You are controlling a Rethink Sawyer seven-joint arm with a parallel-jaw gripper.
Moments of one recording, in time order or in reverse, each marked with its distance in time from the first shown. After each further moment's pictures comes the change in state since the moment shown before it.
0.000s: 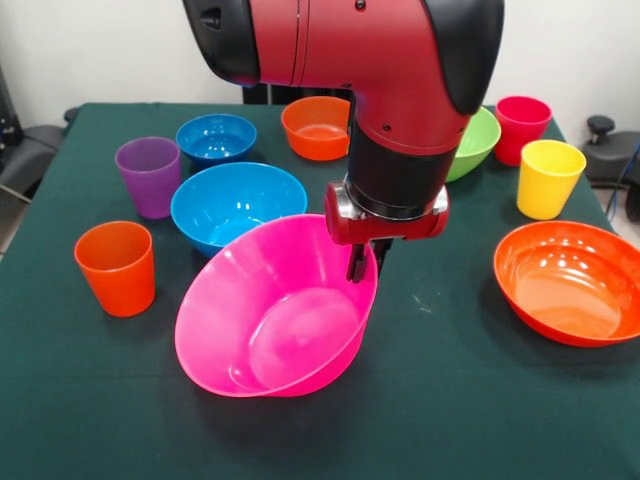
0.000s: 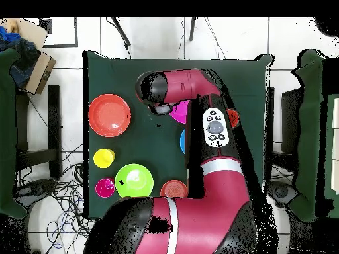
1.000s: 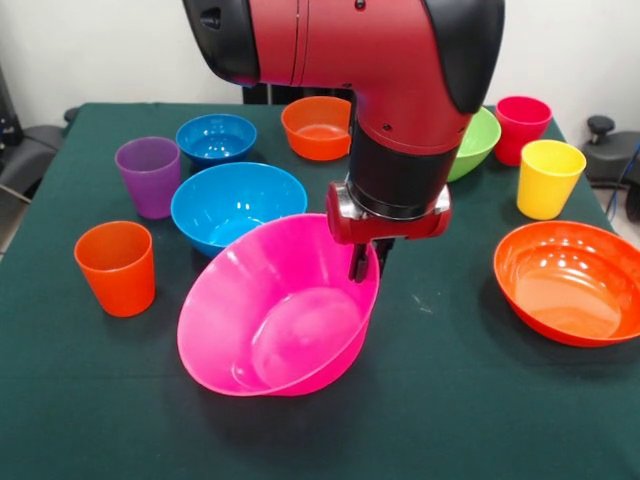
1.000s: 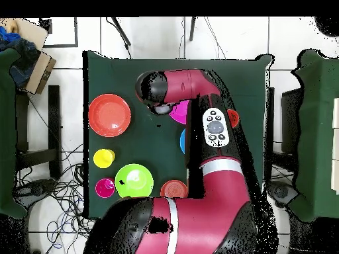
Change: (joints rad) arm 0.000 0.000 0.000 0.000 0.011 0.002 0.000
